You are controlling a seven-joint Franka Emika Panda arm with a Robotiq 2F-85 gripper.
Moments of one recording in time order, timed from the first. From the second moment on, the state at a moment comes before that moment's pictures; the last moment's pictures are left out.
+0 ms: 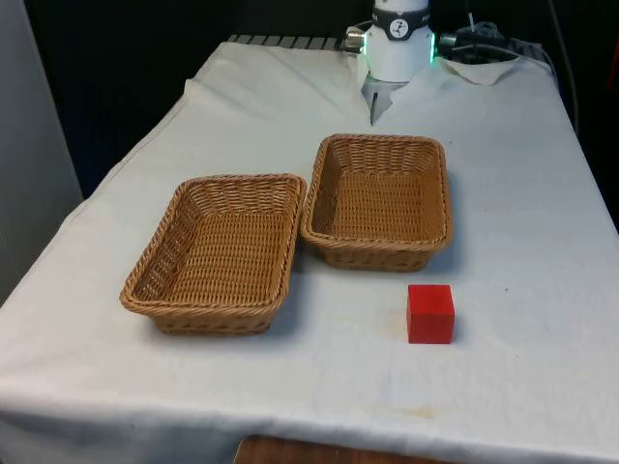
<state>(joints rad) 0.39 0.08 -0.39 -1.82 0.05 1.83 -0.03</state>
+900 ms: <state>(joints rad) 0.38 0.31 -0.37 -1.58 0.08 1.83 -0.03</state>
